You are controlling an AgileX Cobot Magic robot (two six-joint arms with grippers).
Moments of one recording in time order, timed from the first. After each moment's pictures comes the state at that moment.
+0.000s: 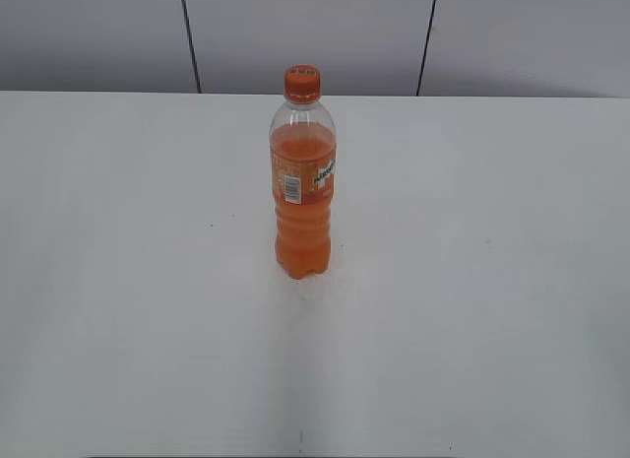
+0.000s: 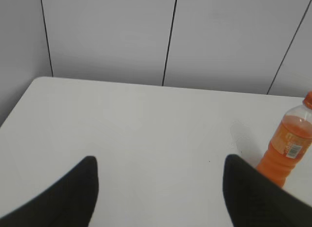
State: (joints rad) left arm -0.04 0.12 -0.71 0.01 0.92 -0.12; right arm 0.06 -0.01 -0.50 0.04 1.10 -0.10
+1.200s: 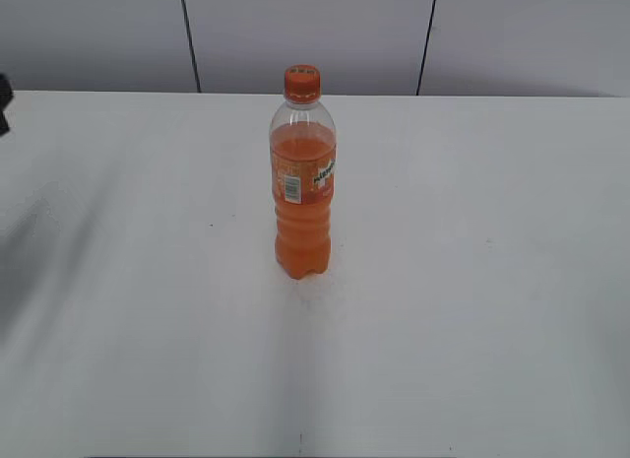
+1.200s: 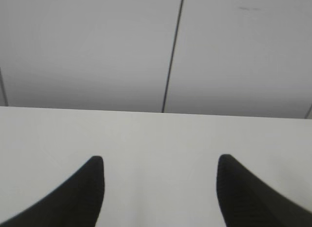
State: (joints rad) left arm -0.04 1.25 -0.41 0.15 -0.57 -0.21; right arm 0.06 -0.01 -0.50 0.04 1.10 -0.10
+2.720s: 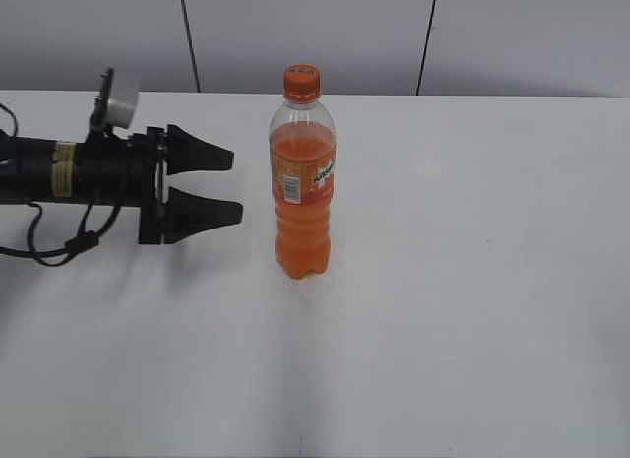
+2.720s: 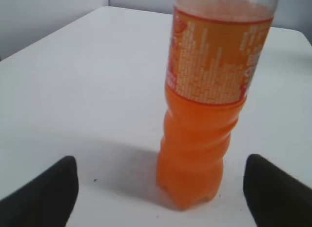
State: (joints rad) left arm -0.02 2.14 -1.08 1.56 -1.20 -0.68; right arm 0.06 -0.01 -0.50 0.04 1.10 -0.10
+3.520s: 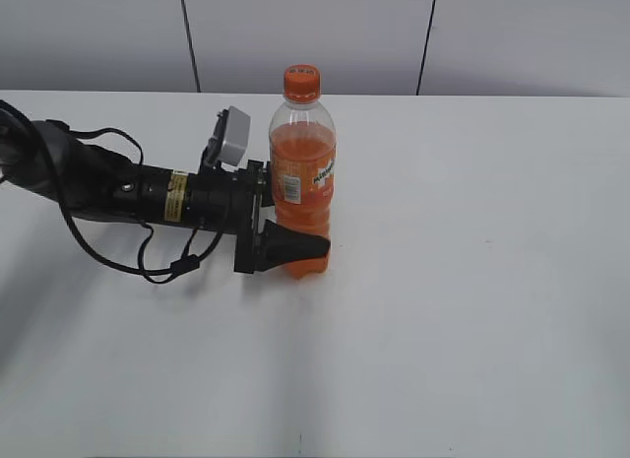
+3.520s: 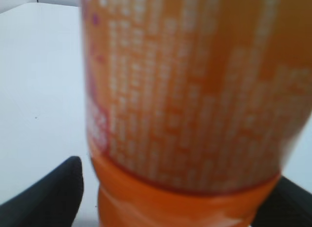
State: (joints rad) left arm -0.26 2.38 -1.32 1.51 -1.20 -0.71; right arm 0.06 -0.01 -0.50 0.04 1.10 -0.10
